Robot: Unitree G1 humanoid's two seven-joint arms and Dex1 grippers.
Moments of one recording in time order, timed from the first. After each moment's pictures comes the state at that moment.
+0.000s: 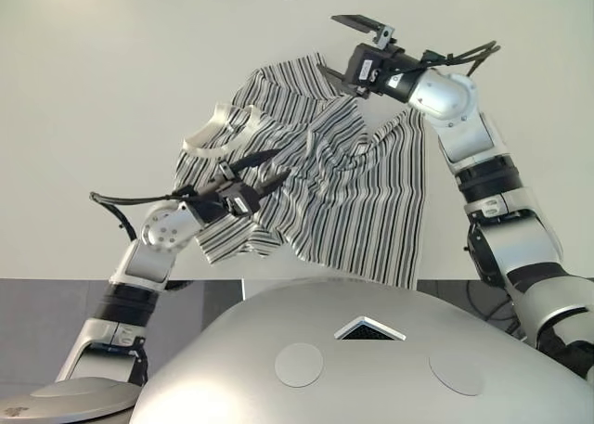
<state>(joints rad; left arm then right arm) 0.29 0.58 -0.23 -0.04 0.16 -0.66 -0.54 -0.52 -0.30 0.38 0.50 -0.32 -0.41 0.56</state>
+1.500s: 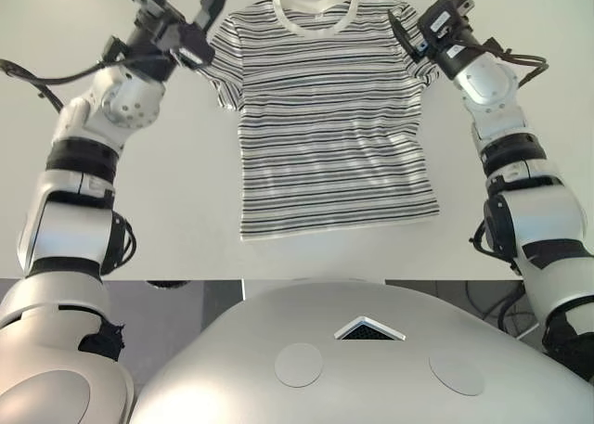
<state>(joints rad) -0.46 0.69 -0.36 0.61 0.42 -1.06 0.21 -0.55 -0.41 0.15 0.82 -0.09 -0.67 0.35</state>
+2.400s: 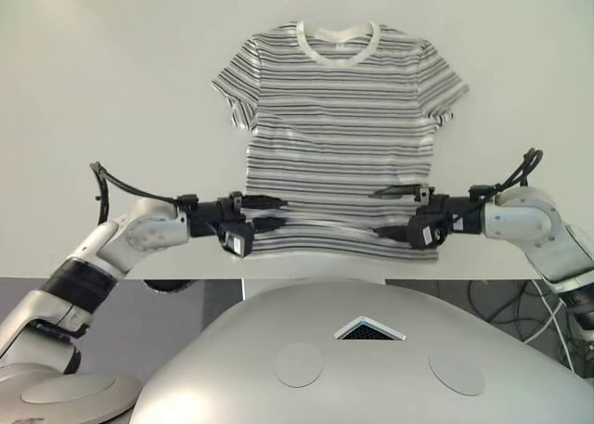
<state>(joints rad) 0.15 0.96 -0.54 -0.01 0.19 -0.81 -0.60 0.24 -0.95 0.37 -0.28 -0.08 -0.41 0.94</state>
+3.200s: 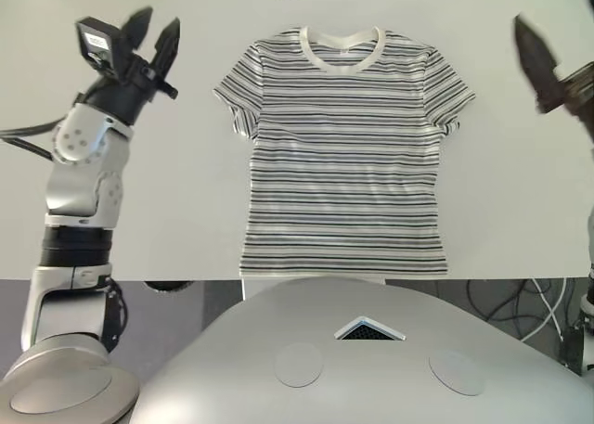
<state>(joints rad) -0.09 0.64 -0.05 0.09 -0.49 0.07 -0.27 0.12 -0.71 -0.31 -0.32 0.58 -0.07 0.49</state>
